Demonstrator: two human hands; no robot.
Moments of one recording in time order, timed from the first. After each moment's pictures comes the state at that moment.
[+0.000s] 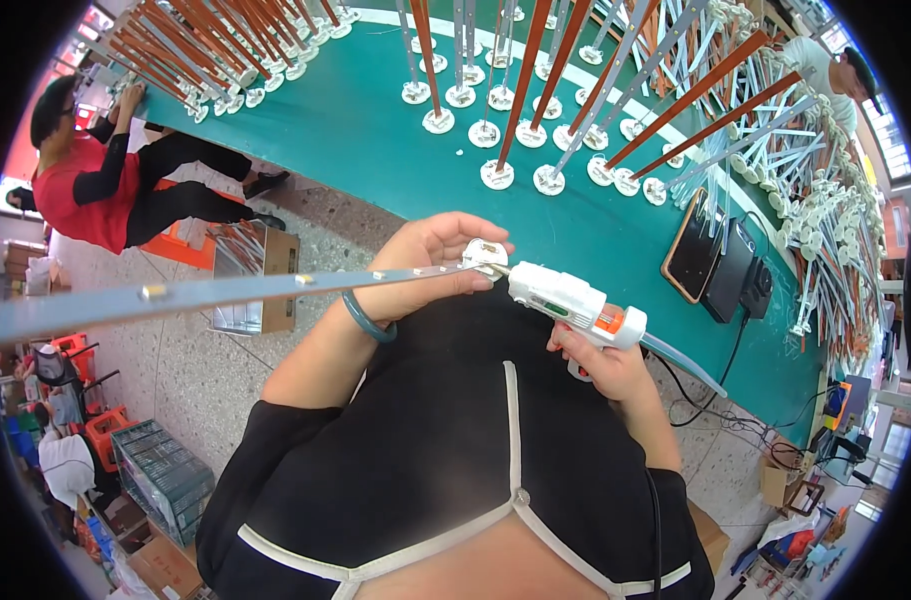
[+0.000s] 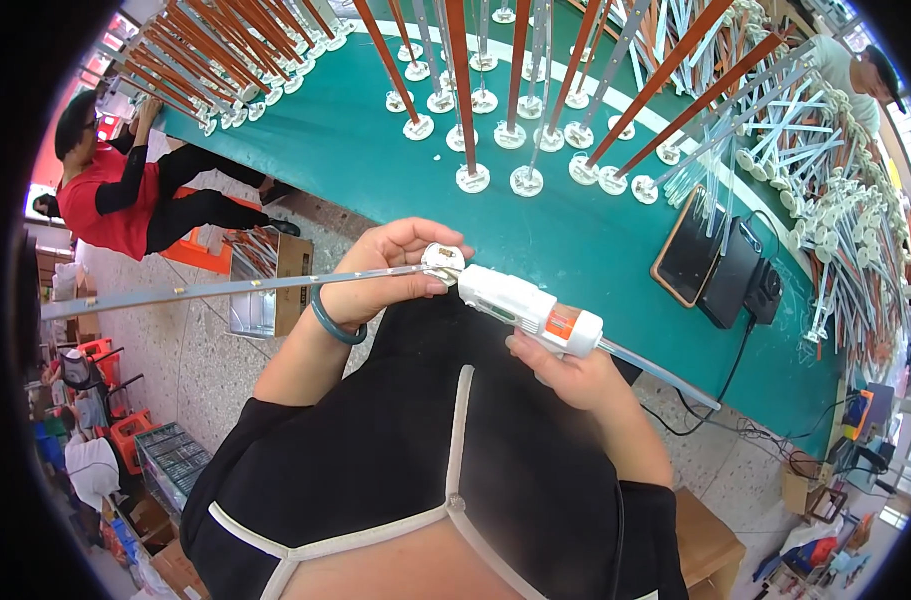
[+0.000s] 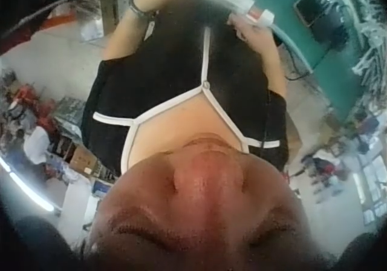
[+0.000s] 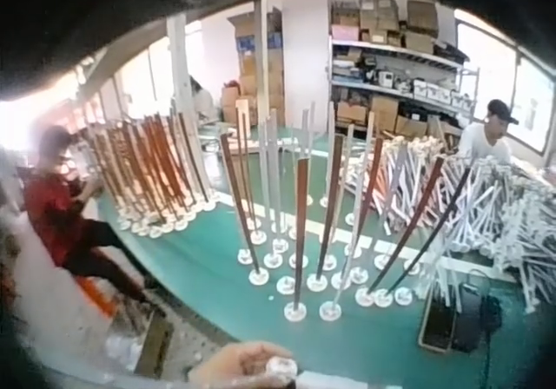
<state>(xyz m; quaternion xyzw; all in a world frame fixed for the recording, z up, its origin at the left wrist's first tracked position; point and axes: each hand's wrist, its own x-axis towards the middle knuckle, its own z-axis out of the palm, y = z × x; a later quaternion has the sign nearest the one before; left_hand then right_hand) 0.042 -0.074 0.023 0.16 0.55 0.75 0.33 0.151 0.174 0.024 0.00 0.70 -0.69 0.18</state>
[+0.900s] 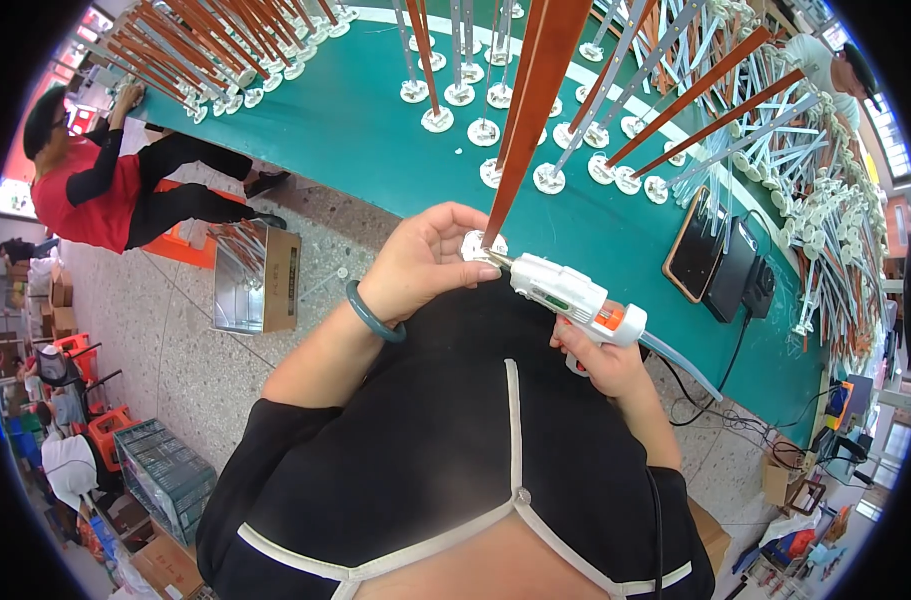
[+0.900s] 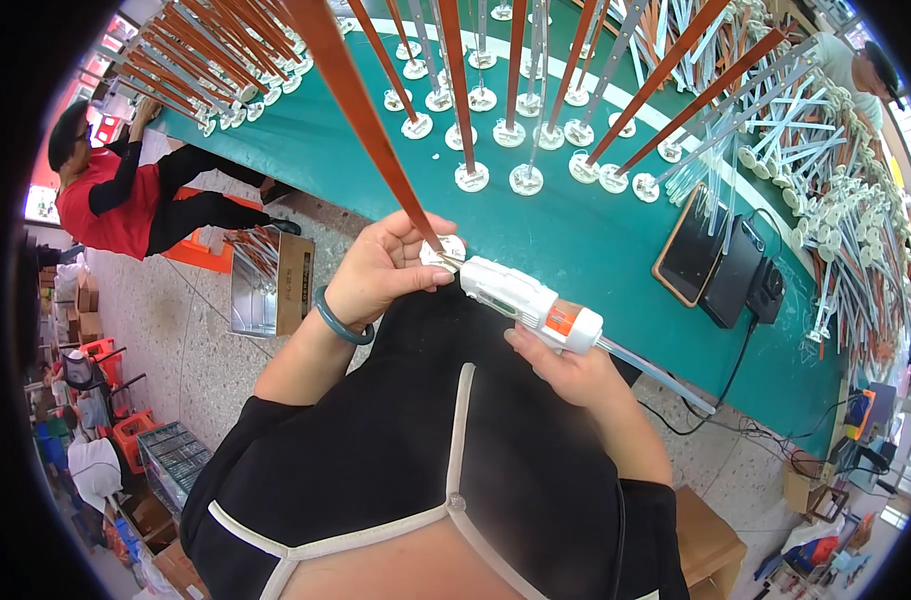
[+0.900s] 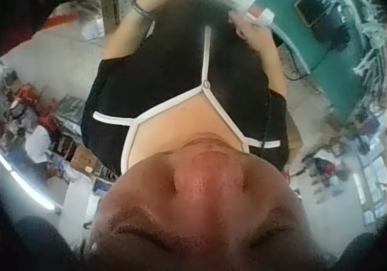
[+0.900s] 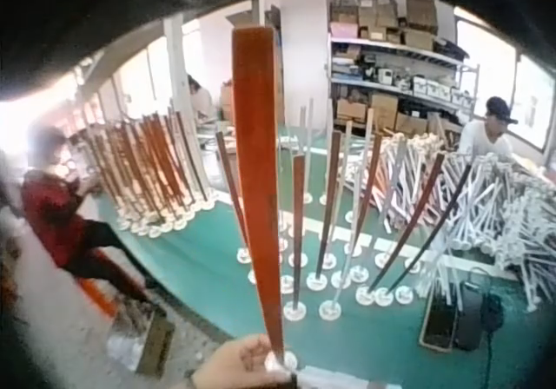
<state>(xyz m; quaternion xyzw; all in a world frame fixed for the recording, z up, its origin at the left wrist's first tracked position) 0.042 -0.067 0.018 0.10 0.54 0.78 0.31 0.147 0.174 0.014 -0.02 0.73 -0.67 0.14</state>
